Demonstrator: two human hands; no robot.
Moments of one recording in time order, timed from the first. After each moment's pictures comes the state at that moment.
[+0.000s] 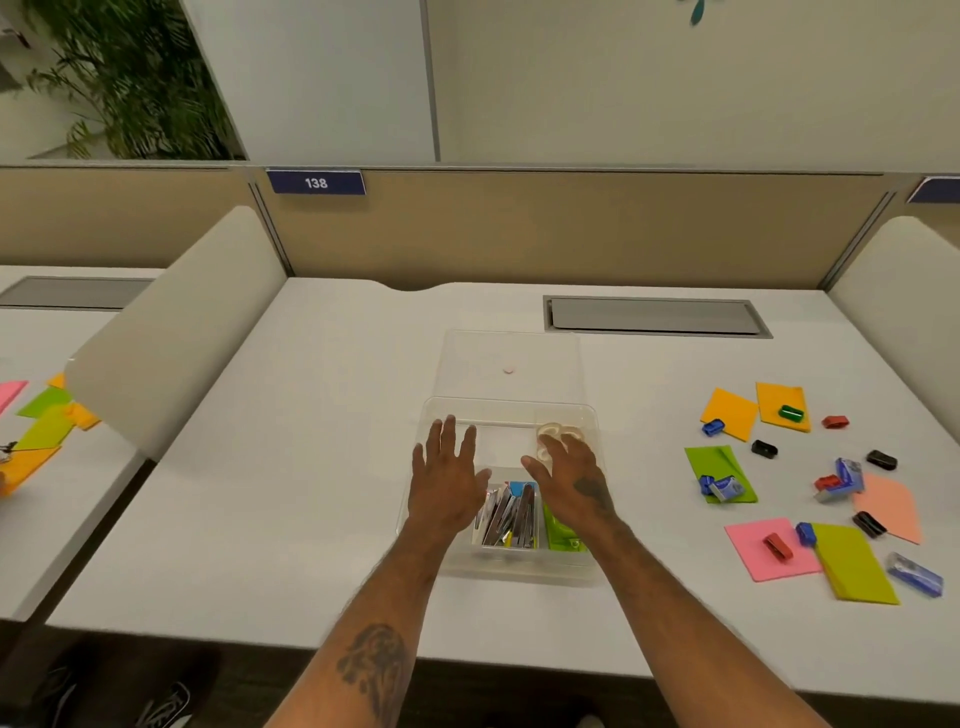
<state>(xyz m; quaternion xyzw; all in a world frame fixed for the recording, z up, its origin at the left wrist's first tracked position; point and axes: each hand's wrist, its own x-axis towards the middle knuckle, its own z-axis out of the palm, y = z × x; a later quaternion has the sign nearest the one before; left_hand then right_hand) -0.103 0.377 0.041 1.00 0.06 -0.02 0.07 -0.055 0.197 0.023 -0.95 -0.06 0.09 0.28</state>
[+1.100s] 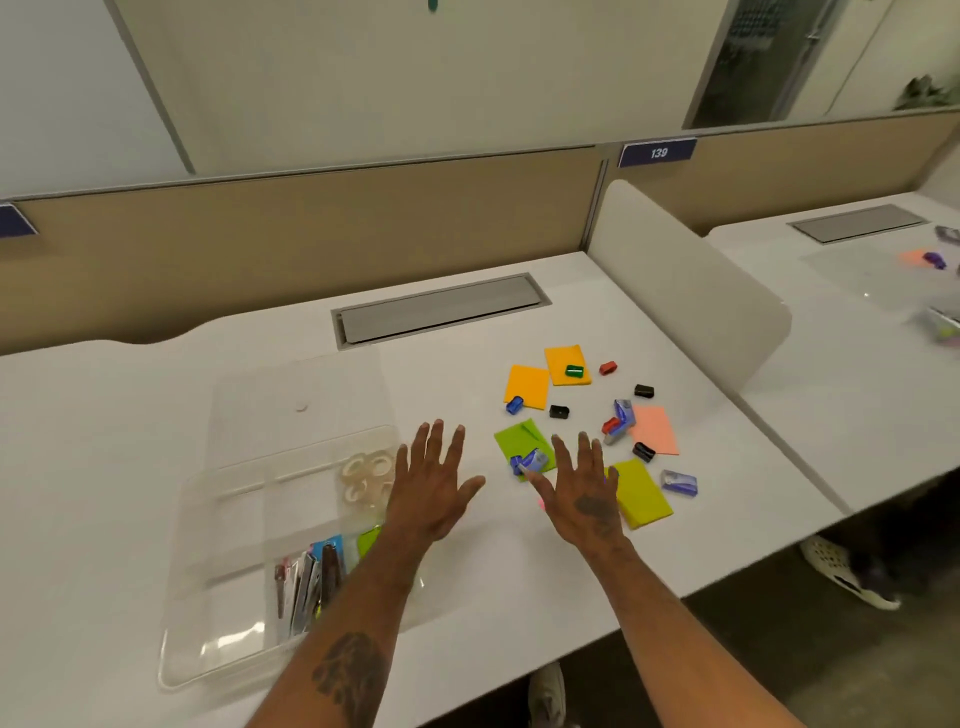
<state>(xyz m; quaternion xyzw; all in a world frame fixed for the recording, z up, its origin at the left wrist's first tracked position) -0.017 0.174 0.014 0.98 -0.18 -0.03 0.09 -0.065 -0.036 0.009 -0.98 0.16 0.03 0.09</state>
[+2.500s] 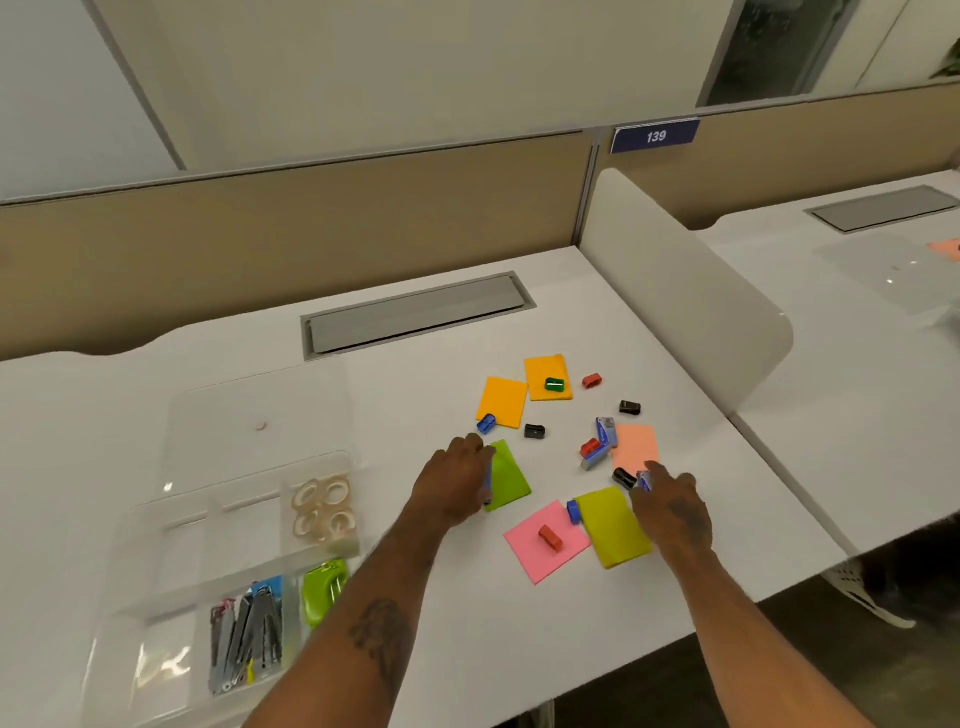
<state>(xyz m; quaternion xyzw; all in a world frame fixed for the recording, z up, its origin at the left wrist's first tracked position) 0.045 0.070 0.016 0.95 -0.27 -0.11 0.06 -0.044 -0.209 -0.001 -0.93 0.32 0.06 0.19</state>
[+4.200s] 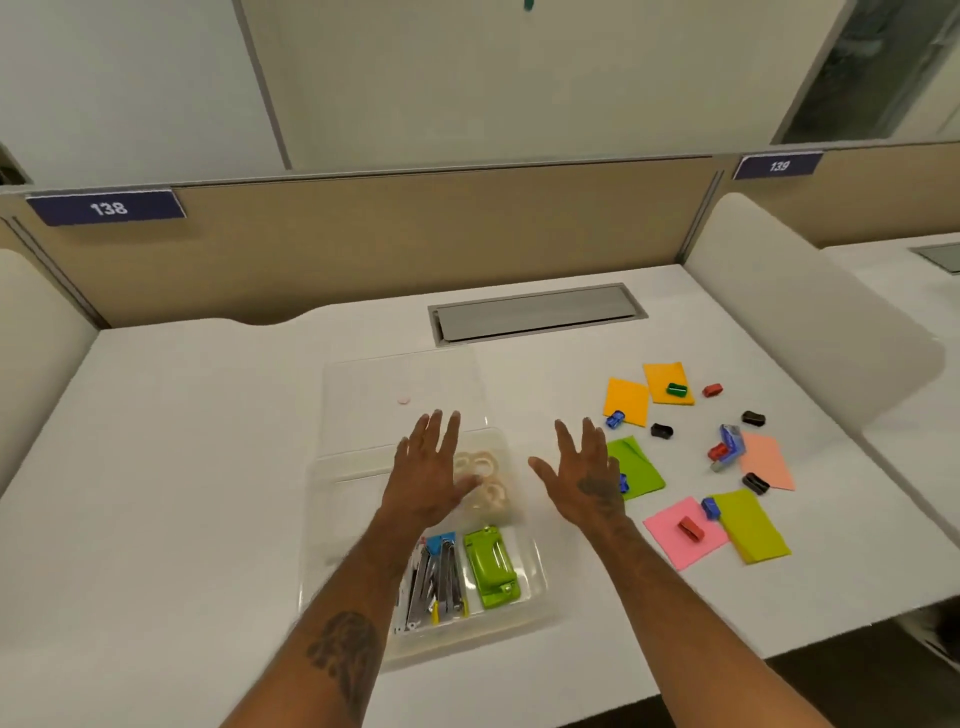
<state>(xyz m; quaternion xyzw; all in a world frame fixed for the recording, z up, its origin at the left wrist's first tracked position) 0.018 0.325 0.022 0.98 -0.13 -0.03 0.14 0.000 0.097 0.013 -0.99 0.10 0.02 0.12</state>
